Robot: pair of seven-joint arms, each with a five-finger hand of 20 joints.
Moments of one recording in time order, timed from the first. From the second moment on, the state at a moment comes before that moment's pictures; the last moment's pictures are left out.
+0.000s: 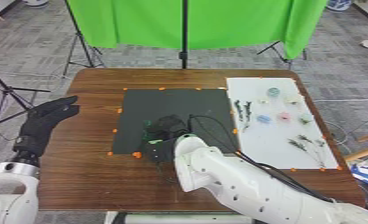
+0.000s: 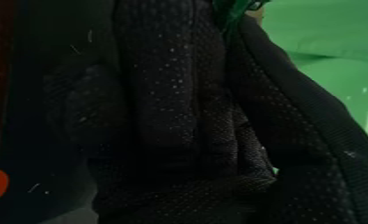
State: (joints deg) left arm 120.4 -58.4 -105.6 -114.9 66.2 3.2 7.8; right arm -58.1 -69.5 23.0 -96.9 -55.5 44.6 30.3
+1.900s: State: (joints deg) left arm 120.8 -59.8 -106.6 -114.9 66.3 2.7 8.4; right arm -59.7 -63.6 26.4 -100.6 -87.6 -13.9 14.1
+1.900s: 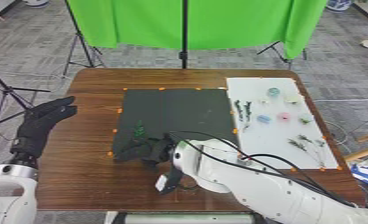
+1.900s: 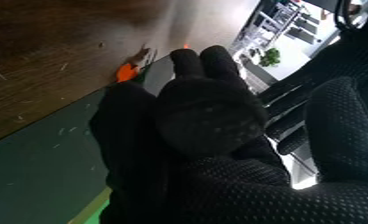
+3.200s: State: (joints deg) left arm 121.0 -60.1 -106.6 -114.9 66.3 1.8 8.4; right arm -62.9 -60.6 32.6 -105.4 -82.0 -9.8 16.5
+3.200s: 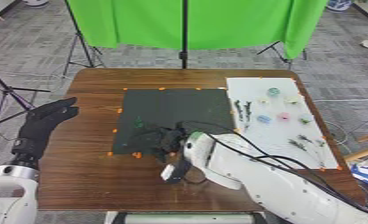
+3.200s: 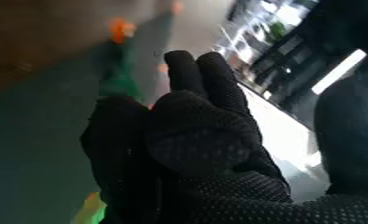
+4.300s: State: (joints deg) left arm 130.9 -59.1 -114.8 -115.0 58.2 10.7 10.8; right arm -115.1 -38.0 93.5 -118.4 -125.5 3.4 39.4
